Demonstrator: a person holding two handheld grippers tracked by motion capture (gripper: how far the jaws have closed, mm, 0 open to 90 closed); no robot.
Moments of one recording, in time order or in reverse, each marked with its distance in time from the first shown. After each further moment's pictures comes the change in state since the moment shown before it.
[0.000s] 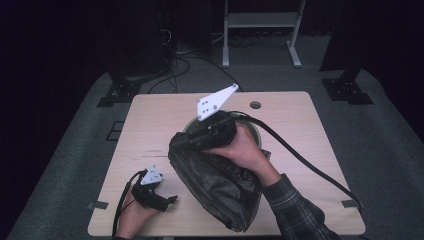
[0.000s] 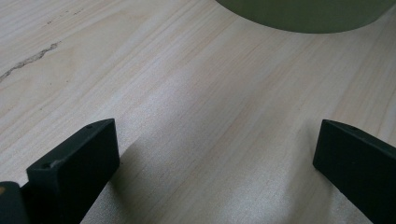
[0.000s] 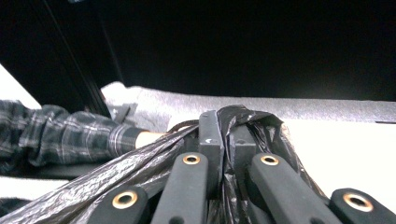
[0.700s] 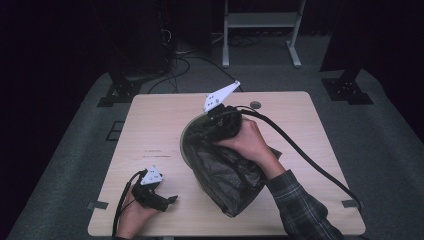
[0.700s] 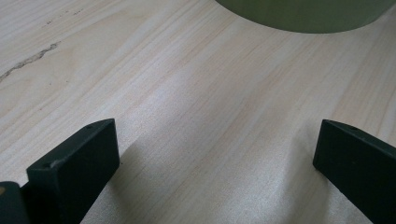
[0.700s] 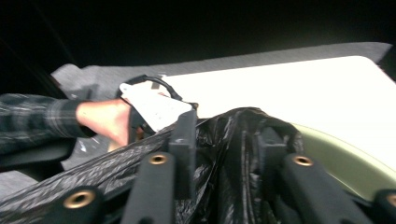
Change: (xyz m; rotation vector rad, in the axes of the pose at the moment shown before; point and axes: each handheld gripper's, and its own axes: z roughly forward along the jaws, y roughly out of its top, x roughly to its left) left arm 0.000 0.000 0.000 0.000 -0.001 0.001; right arm -0.037 -0.028 -0.005 0.140 -0.169 0.120
